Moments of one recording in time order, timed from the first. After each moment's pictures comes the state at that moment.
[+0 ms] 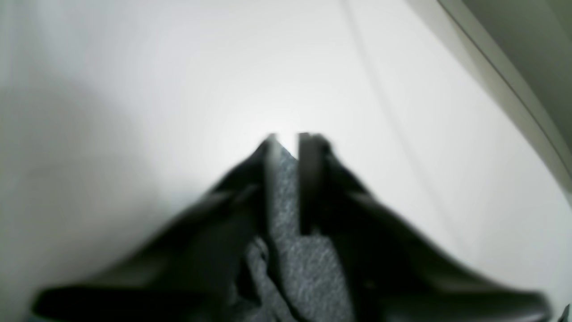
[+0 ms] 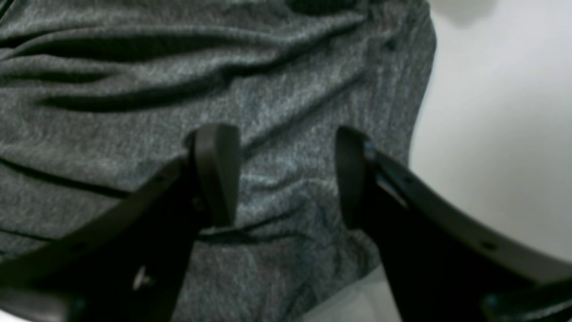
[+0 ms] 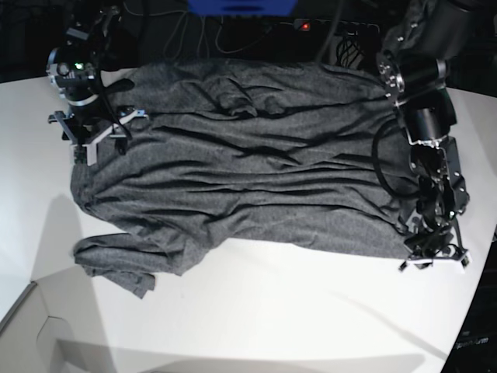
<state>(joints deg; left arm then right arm) -24.5 -11.4 -21.4 55.9 -25.8 0.7 23.1 -18.7 -6.5 26.4 108.2 -1.0 24.9 -36.9</state>
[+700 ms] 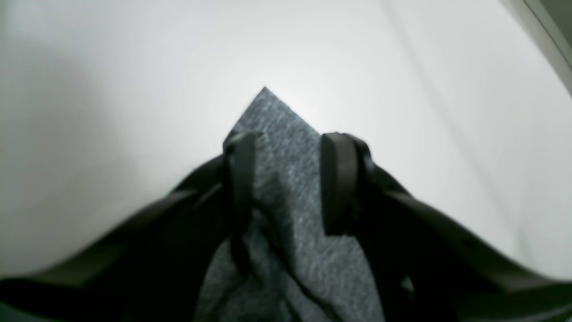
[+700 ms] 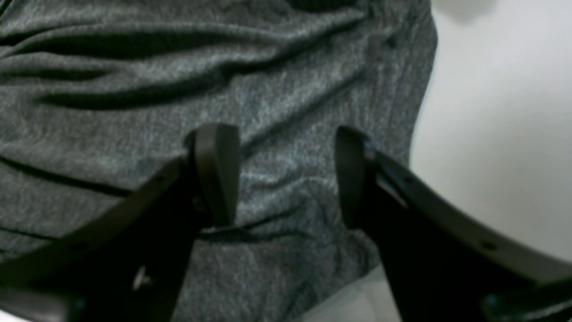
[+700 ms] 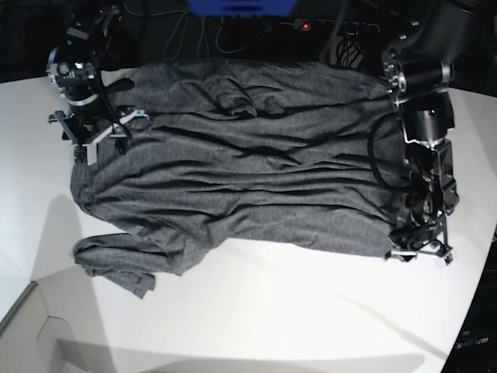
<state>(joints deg) -24.8 -12.7 -15.8 50.2 -26.0 0.6 22.8 -18.7 -6.5 26.4 108.2 -1.0 24.9 -36.9</state>
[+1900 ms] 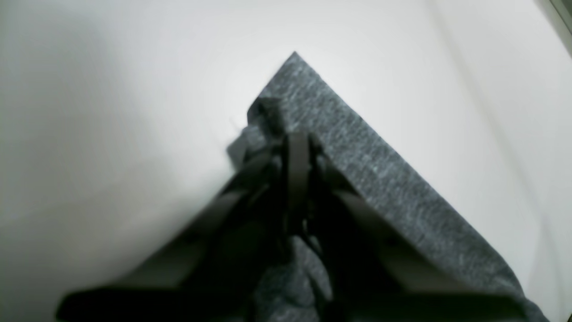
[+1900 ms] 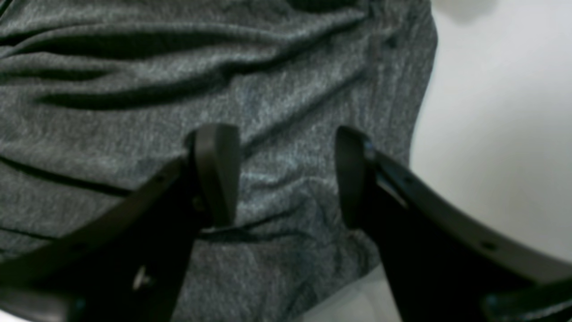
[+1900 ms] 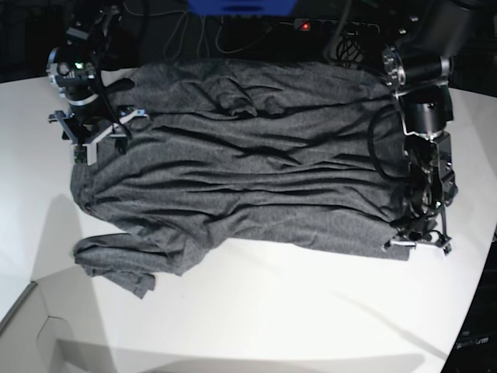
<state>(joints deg) -22.9 -12.8 -15.9 50.0 -26.5 0.5 22.7 -18.8 -6.5 26.4 108.2 -1.0 24.9 -36.9</state>
